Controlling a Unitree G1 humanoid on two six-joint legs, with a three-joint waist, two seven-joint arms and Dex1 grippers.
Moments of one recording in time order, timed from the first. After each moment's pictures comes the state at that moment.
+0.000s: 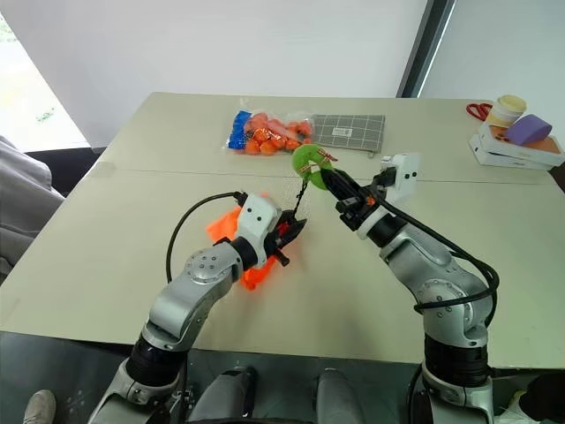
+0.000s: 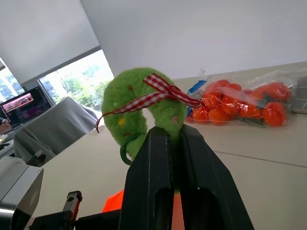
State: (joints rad) left arm -0.35 0.09 -0.32 -0.35 -0.11 0.66 -0.33; right arm -0.32 -0.33 -0.20 -0.48 0.89 0.74 0.23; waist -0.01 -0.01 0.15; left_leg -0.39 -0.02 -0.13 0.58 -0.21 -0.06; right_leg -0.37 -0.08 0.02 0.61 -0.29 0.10
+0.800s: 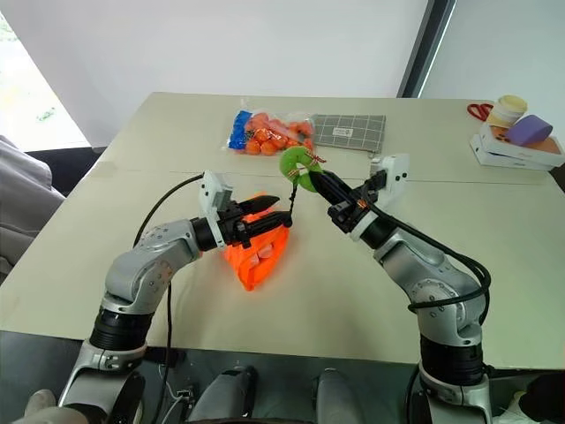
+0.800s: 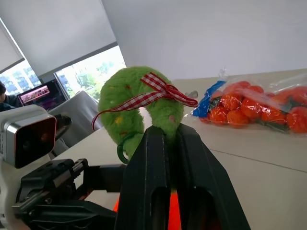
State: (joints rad) left arm -0.46 0.29 -0.05 -0.18 -0.50 0.63 -0.76; right arm -0.31 -0.33 -0.16 -0.48 0.86 0.70 0.31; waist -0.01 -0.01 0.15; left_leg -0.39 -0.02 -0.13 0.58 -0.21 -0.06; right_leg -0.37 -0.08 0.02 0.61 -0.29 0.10
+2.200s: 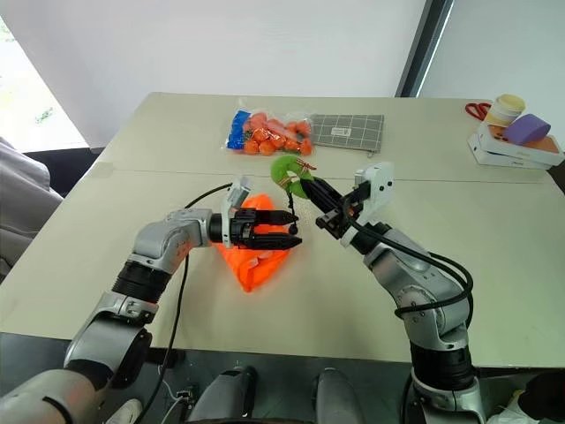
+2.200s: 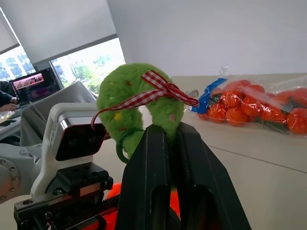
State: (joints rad) left arm -0.72 0.30 -0.18 0.33 -0.49 0.60 -1.23; right arm -0.28 -0.31 -0.08 -0.47 0.73 0.61 0.35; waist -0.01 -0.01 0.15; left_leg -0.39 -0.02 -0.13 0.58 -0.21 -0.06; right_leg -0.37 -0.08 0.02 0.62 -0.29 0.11
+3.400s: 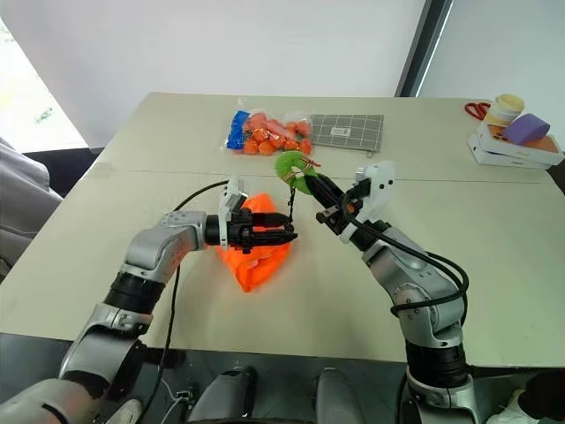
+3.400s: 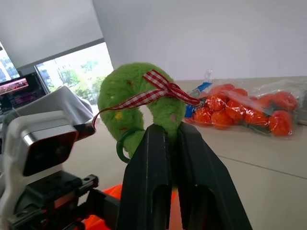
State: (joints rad) left arm -0.57 0.32 -0.14 0.09 -0.43 0.59 -1.06; right arm -0.29 -0.28 -0.08 -0.44 0.67 0.58 0.32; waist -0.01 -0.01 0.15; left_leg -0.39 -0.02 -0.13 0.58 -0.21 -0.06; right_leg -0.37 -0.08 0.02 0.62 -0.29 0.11
